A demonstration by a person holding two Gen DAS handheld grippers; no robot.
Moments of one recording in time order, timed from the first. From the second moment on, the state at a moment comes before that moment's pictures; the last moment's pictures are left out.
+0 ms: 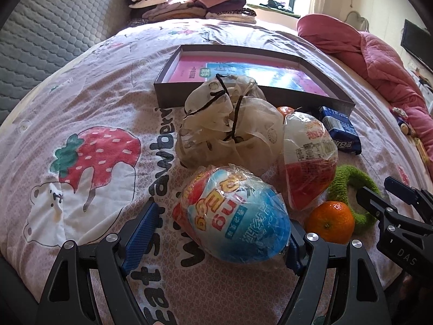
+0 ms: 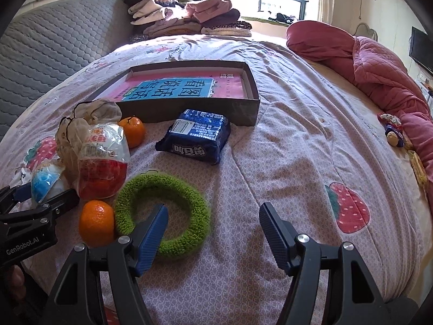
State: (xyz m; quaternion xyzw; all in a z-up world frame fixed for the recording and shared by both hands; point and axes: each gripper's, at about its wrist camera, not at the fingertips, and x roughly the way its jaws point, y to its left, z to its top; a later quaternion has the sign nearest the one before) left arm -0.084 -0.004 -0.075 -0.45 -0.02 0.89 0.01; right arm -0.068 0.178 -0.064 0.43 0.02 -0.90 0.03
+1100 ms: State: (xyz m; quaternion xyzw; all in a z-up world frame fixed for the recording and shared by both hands) left arm -0.065 -0.005 -0.060 -0.40 -0.02 0.91 0.05; right arm -0.052 0.177 -0.045 0.37 0.01 -0.93 0.07
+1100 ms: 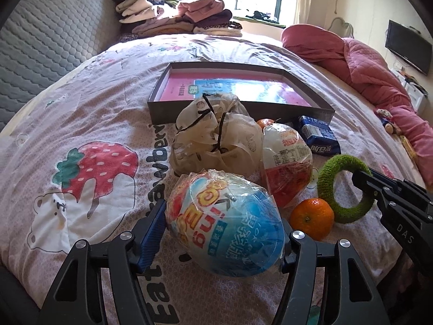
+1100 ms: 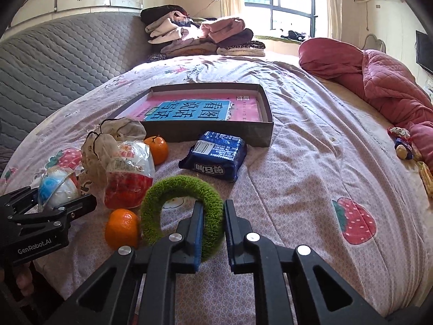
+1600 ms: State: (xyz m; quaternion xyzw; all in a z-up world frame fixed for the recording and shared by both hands) left arm -0.062 0.002 -0.032 -0.38 -0.01 0.92 0.05; right arm -0.050 0.184 -0.018 0.33 0.00 -0.94 0.07
